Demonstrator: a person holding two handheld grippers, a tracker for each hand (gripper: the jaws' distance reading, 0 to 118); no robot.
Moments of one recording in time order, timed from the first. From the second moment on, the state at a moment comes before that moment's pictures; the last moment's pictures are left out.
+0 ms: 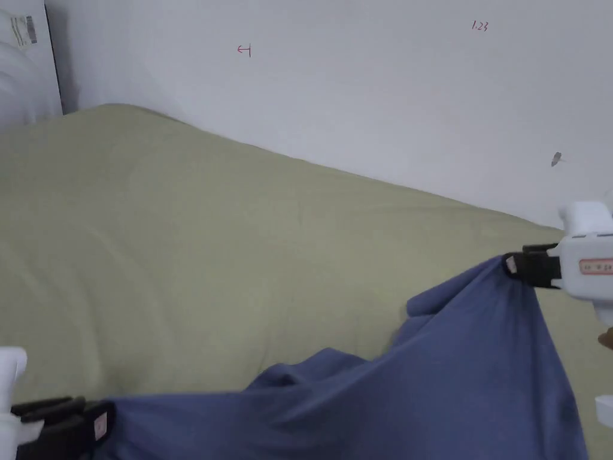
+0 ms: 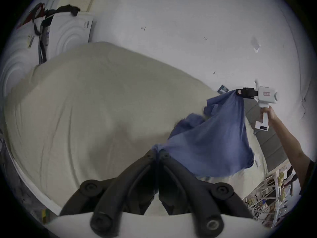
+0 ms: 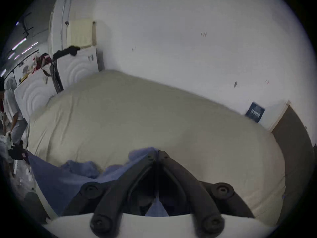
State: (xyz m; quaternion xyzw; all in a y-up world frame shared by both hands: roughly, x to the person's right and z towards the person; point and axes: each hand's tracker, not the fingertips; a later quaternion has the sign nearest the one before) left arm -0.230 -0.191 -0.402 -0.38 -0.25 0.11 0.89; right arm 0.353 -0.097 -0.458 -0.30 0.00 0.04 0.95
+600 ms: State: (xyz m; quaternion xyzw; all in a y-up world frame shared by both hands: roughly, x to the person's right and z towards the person) left arm -0.154 0.037 -0.587 -0.23 -0.31 0.00 0.92; right arm 0.398 0.105 -0.461 -0.10 -0.12 0.04 0.99
